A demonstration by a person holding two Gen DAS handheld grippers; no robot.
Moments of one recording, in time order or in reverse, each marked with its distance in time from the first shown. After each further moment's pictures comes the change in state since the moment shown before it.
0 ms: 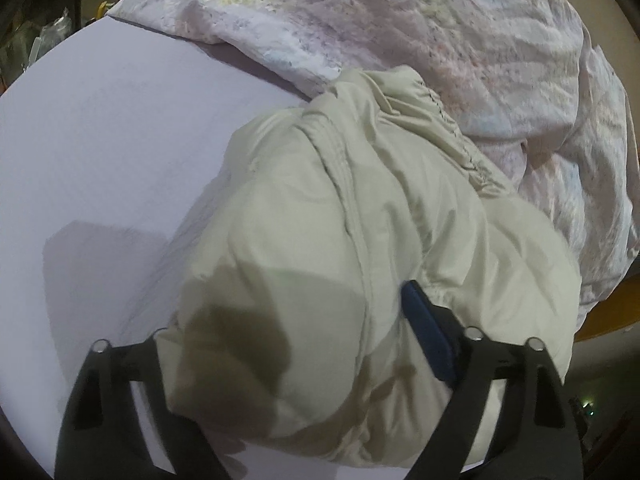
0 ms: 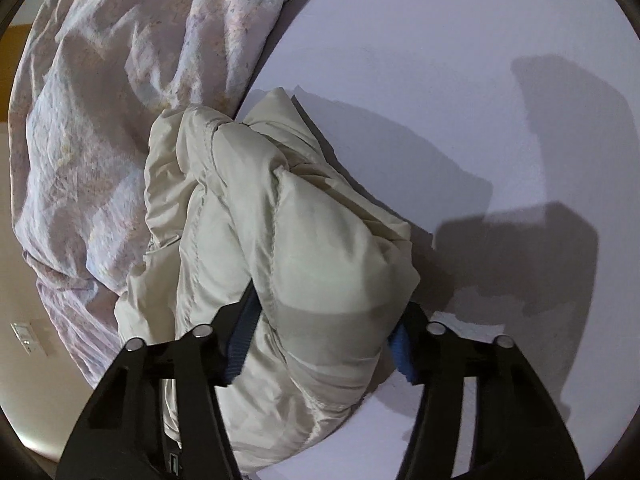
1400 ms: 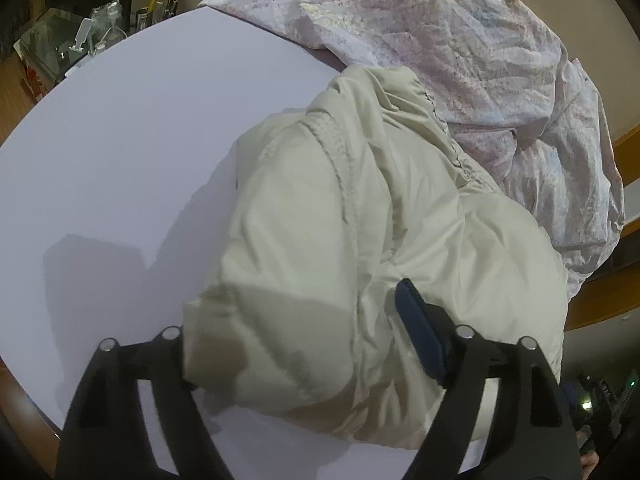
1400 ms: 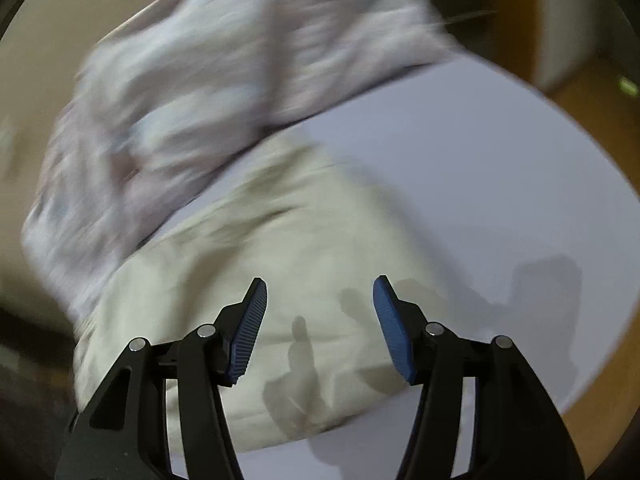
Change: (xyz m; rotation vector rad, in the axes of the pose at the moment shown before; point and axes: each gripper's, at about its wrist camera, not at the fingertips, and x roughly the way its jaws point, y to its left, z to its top) left arm -0.109 0.082 -0.062 -0.001 0.014 0.021; right arm -0.082 0.078 -0.145 -0.641 -0.073 -0.097
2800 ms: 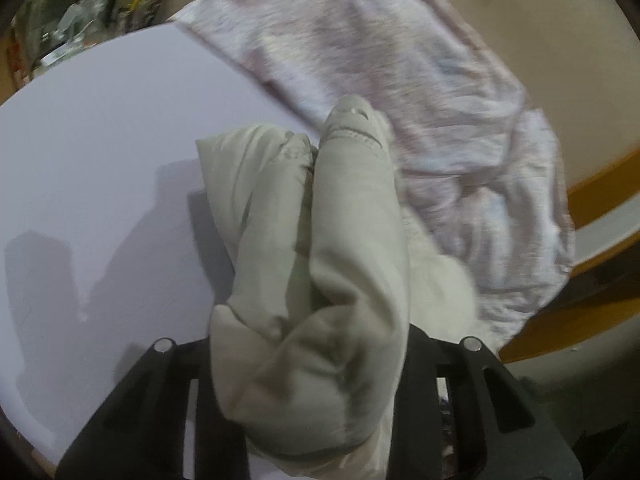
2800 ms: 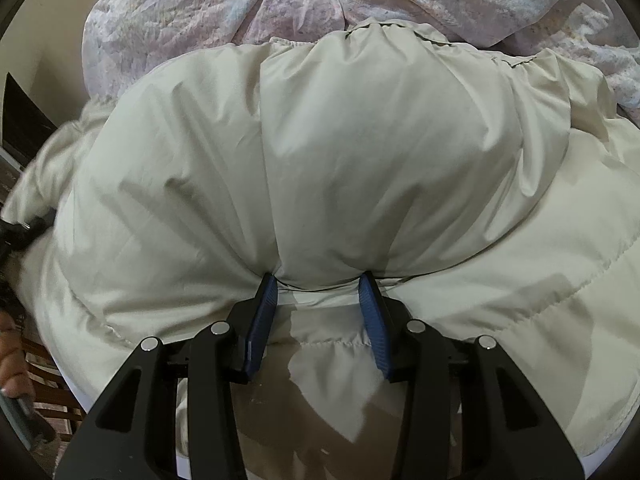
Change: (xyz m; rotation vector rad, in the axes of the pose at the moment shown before) left arm -0.020 -0.033 0.020 -0.064 -0.107 -0.239; right arm 0.118 0.112 -0.081 -0.460 0.209 0.039
